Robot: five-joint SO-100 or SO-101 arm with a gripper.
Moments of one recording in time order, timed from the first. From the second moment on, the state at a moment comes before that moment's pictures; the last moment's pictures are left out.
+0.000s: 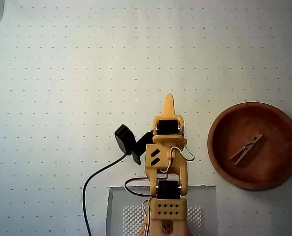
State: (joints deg) arm 0.6 181.8 172.1 18.5 -2.5
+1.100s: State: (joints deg) arm -0.4 196.1 180.5 52.6 -2.5
